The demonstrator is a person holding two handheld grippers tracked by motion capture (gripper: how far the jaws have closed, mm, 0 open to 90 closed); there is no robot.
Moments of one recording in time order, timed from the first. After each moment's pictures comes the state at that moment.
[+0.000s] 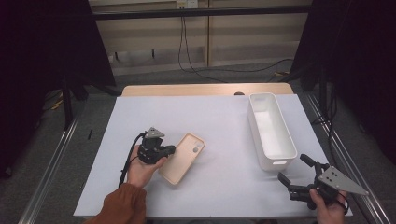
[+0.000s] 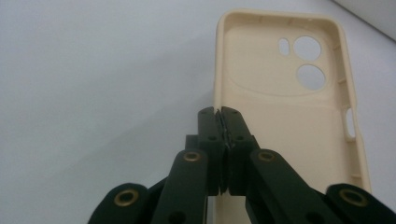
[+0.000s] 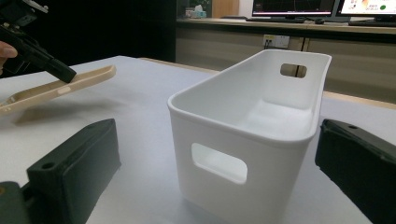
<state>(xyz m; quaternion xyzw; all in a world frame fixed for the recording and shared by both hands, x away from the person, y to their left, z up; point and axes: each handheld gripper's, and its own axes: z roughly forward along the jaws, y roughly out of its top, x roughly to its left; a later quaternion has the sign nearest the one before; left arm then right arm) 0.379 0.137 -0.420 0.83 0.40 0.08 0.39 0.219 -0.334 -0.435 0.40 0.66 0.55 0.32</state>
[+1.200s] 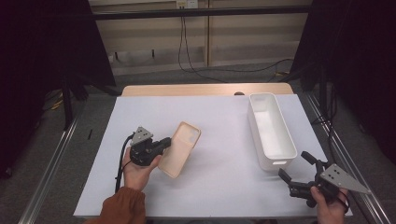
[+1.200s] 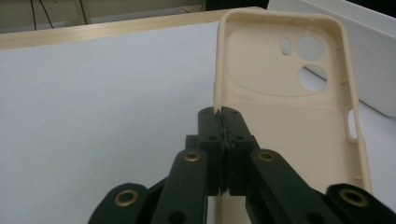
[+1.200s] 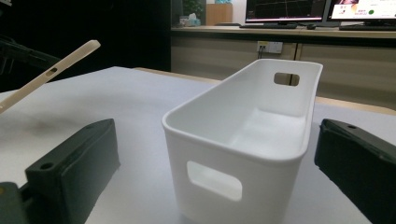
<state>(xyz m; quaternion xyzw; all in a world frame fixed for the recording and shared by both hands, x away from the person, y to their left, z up) 0.361 0.152 -0.405 0.76 0.40 0.14 0.49 0.222 -0.332 -0.427 0.41 0.64 0.56 0.33</state>
